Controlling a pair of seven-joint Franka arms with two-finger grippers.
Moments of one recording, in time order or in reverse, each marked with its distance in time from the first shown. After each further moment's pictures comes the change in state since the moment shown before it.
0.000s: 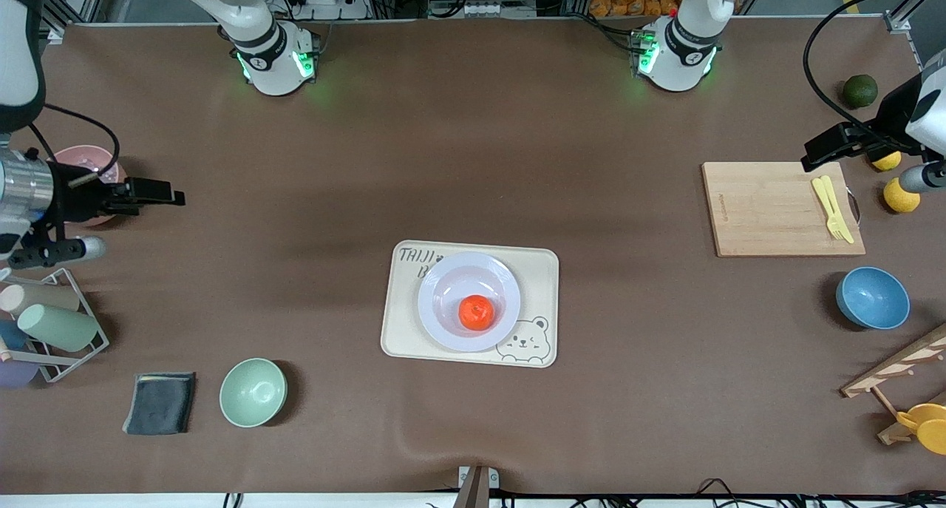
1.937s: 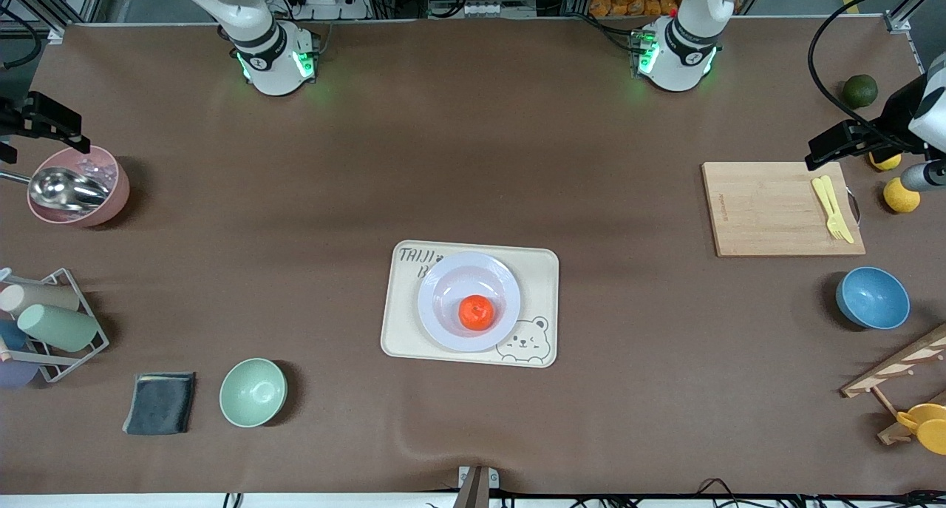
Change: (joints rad) left arm 0.001 0.000 0.007 0.002 0.008 0.000 0.059; right arm -0.046 -0.203 0.042 0.009 -0.202 0.007 -0.060
